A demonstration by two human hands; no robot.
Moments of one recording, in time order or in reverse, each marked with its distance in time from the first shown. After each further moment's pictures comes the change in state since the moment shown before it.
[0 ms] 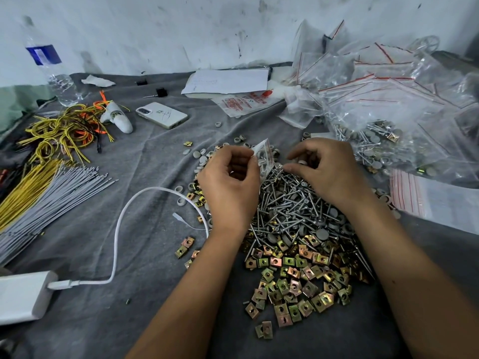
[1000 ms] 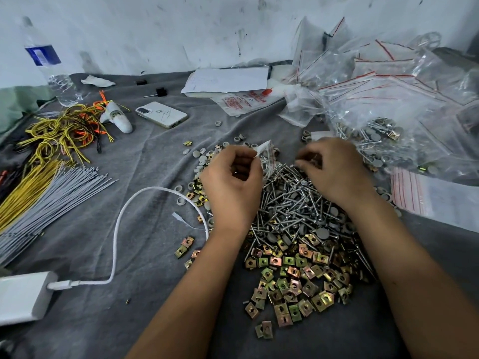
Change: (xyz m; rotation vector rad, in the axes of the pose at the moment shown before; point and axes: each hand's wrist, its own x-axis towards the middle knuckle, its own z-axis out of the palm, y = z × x) left_hand -0.002 -0.003 0.003 0.025 -0.030 -0.012; right_hand 0.000 0.004 -0.005 -0.270 0.000 0.013
